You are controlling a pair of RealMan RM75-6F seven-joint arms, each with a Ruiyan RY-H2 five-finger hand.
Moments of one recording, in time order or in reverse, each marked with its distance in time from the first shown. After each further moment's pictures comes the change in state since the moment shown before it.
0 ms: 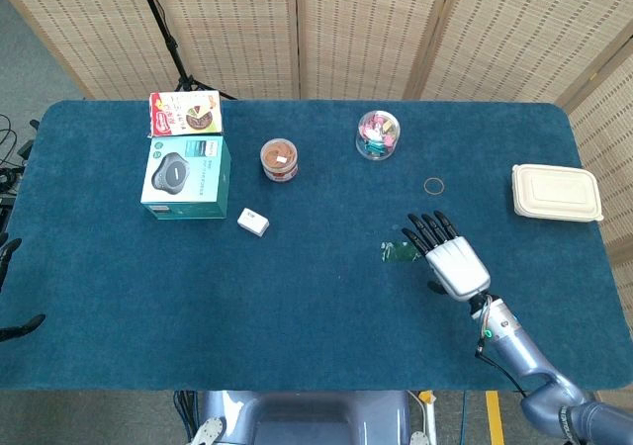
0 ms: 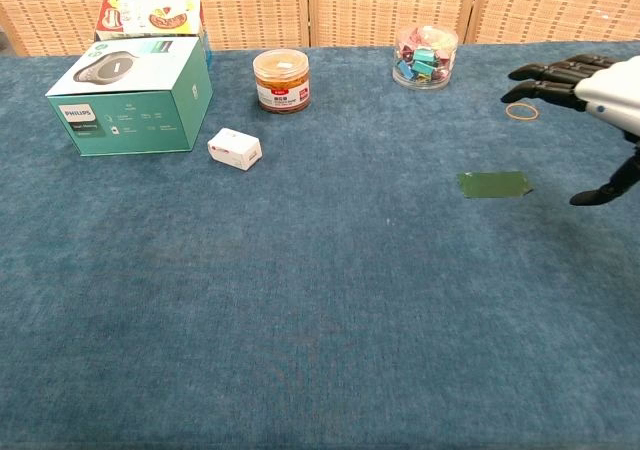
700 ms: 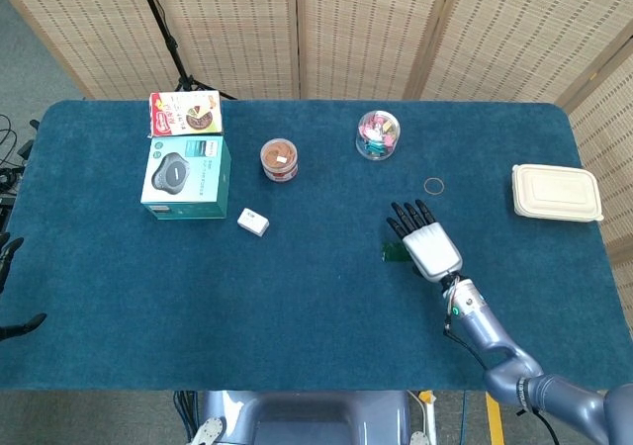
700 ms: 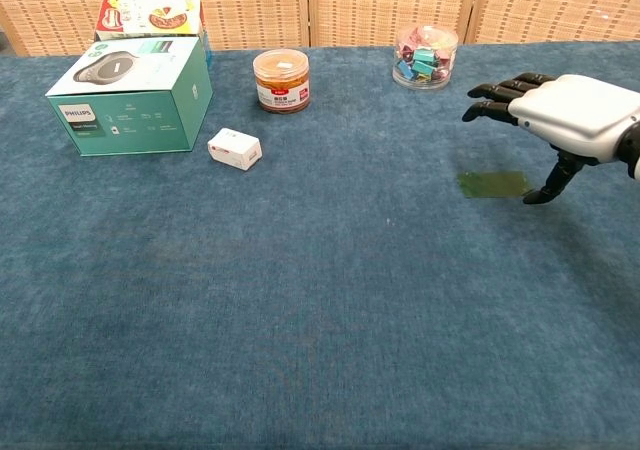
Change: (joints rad) left arm -0.010 -0.003 -0.005 0.000 -0.019 -0.019 0.016; right arm 0.111 -0.165 0.036 0.162 0.145 -0.121 -0.140
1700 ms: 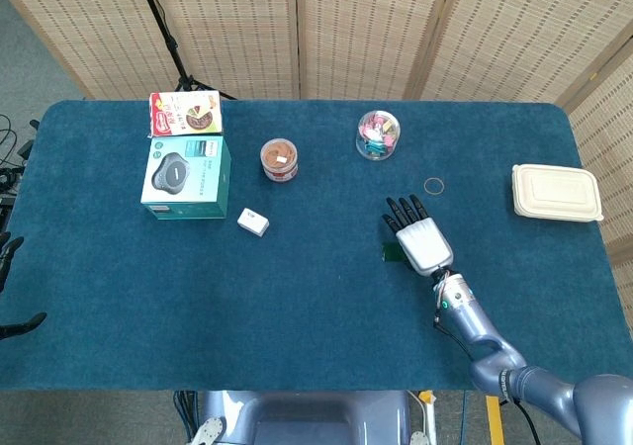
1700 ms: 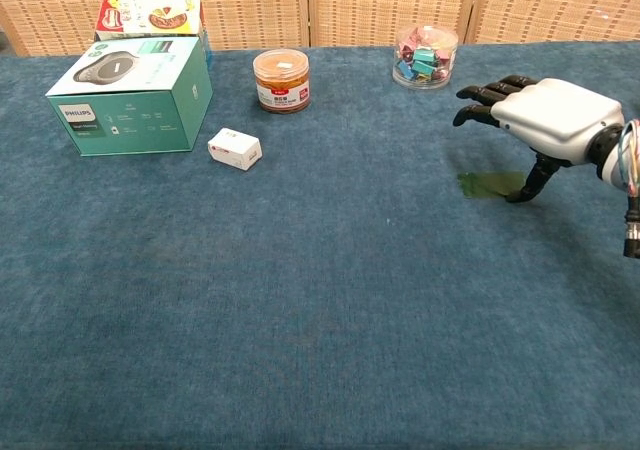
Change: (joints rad) left arm -0.005 0.004 -0.001 -0.003 -0.007 -0.009 -0.006; right arm 0.049 -0.097 -0.019 0.139 0.044 0.020 0.000
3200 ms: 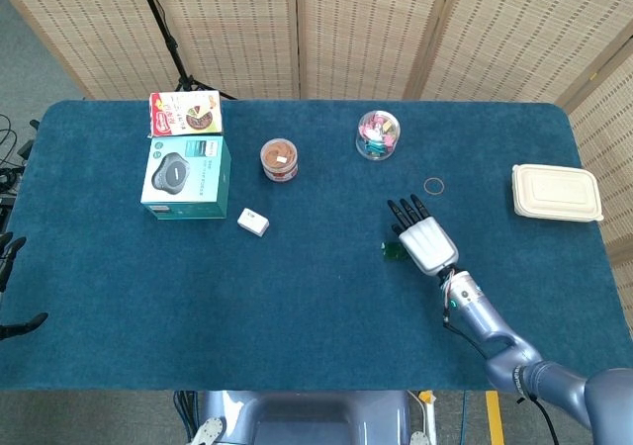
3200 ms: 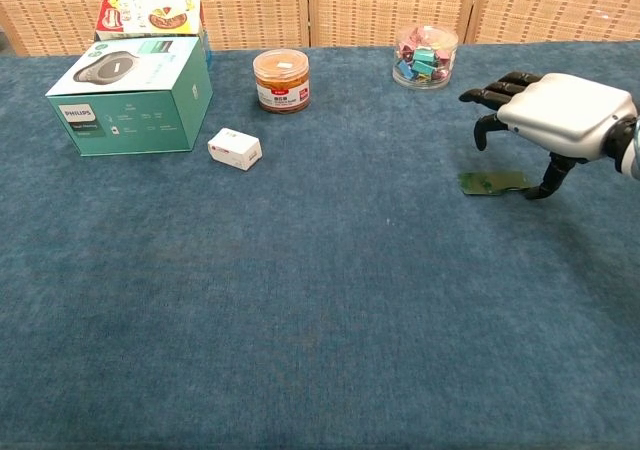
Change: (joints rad) left arm -0.004 -0.001 0.001 -0.003 -0.002 -0.004 0.013; right arm 0.030 0.080 -0.059 -0.032 -0.037 -0.022 -0.042
